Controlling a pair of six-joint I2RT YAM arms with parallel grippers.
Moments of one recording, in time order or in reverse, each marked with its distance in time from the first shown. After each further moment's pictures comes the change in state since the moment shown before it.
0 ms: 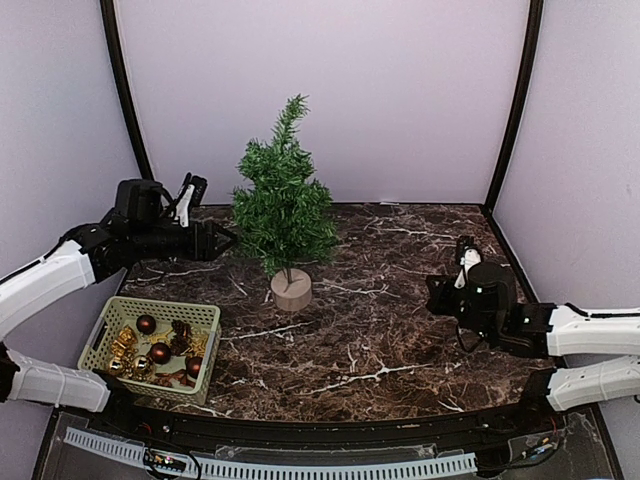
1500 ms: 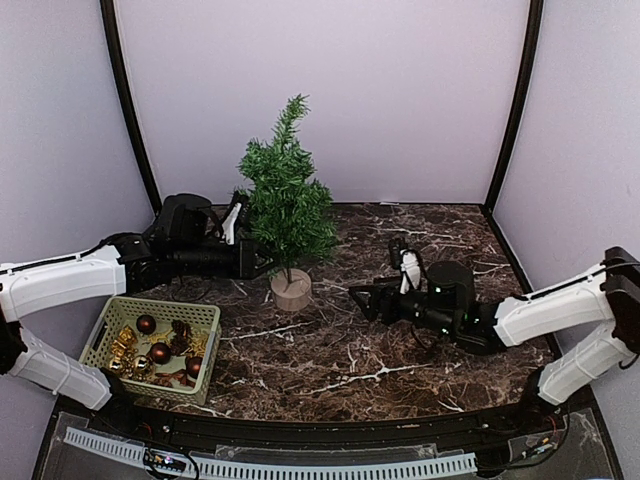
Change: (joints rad) left arm -0.264 0.125 -0.005 0.164 -0.013 -0.244; right arm 0.091 0.387 0.104 0.437 -0.367 -0.179
